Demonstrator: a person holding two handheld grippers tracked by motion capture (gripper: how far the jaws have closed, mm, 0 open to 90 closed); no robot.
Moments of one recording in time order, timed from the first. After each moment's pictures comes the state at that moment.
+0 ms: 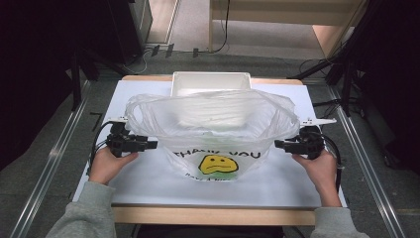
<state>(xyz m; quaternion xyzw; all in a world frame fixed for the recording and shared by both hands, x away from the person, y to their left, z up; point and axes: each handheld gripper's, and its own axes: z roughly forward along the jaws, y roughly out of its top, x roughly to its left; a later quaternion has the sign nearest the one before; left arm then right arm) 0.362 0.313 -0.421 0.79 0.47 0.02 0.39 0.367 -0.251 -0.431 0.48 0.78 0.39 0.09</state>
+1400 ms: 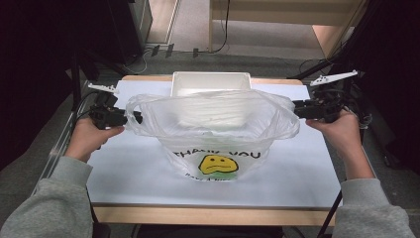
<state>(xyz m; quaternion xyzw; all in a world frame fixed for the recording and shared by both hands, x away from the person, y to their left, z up) 0.395 0.331 -0.332 0.81 0.43 0.01 0.40 0.406 -0.256 -0.311 0.40 0.82 0.41 0.08</state>
